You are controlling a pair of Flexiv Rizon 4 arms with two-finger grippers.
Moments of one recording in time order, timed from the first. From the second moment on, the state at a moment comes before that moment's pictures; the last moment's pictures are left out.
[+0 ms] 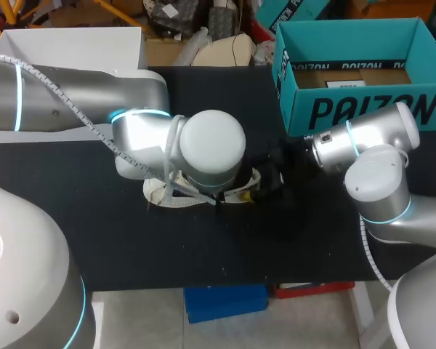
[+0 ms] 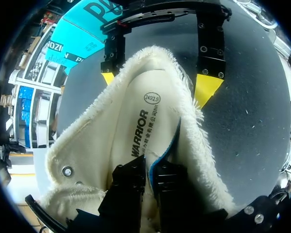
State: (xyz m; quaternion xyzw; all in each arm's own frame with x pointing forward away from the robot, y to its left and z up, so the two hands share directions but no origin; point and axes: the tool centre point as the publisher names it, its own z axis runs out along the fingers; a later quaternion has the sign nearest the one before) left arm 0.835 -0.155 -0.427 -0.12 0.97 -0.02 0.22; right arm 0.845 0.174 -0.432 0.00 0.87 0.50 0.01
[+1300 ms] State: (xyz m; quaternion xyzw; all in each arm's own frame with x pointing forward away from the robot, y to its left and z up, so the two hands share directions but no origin) left arm 0.818 -0.167 -0.367 -0.06 0.98 -0.14 0.14; right arm 0.844 0.174 -0.432 0.00 0.87 0.50 0.01
